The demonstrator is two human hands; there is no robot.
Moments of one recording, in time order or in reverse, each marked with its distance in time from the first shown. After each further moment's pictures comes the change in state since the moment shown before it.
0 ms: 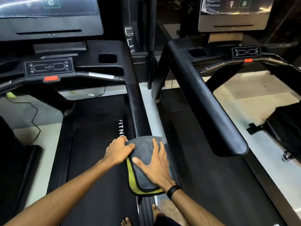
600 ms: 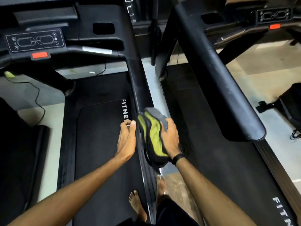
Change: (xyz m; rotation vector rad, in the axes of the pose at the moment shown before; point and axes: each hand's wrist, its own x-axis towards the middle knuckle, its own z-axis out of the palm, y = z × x) left_hand -0.008 -0.002 0.041 -0.581 0.061 -0.099; right_hand 0.064 0.016 -0.010 0.315 0.192 0.112
